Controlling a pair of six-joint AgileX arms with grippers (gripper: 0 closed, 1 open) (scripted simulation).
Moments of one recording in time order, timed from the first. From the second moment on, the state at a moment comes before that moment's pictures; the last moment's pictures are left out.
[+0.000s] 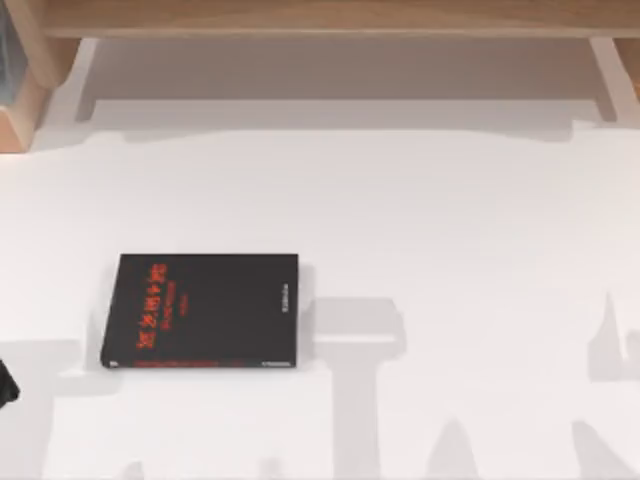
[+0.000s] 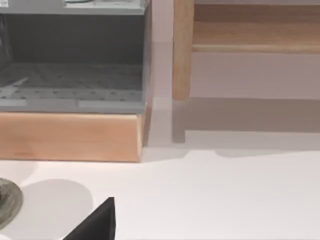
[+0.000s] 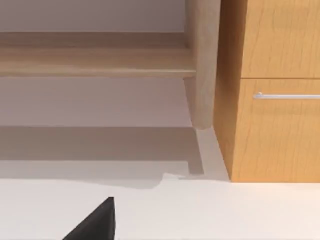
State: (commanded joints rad) left arm 0.05 -0.13 0.16 -0.38 0.03 -0.01; right arm 0.00 0.00 0.00 0.00 0.00 0.00
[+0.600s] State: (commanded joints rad) left arm 0.19 0.81 0.72 0.02 0.19 0.00; right arm 0.00 0.00 0.00 0.00 0.00 0.00
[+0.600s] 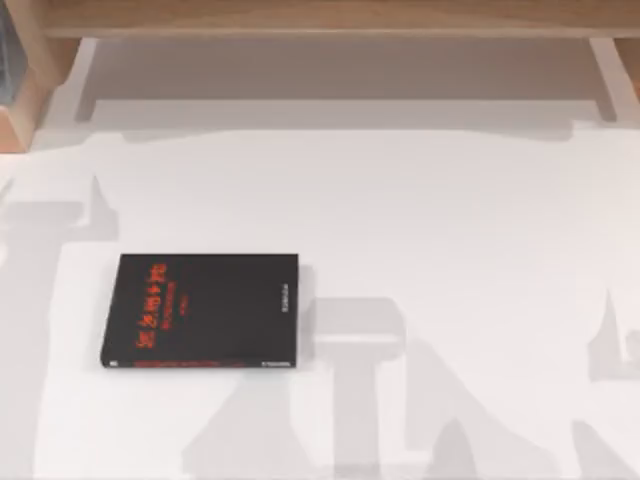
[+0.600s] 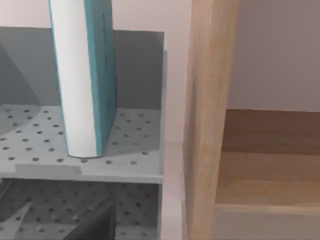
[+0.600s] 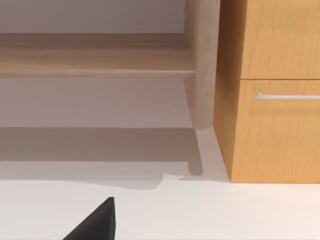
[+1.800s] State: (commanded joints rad) left arm 0.34 1.98 1.36 0.61 0.38 -0.01; right arm 0.00 0.00 0.00 0.00 0.00 0.00
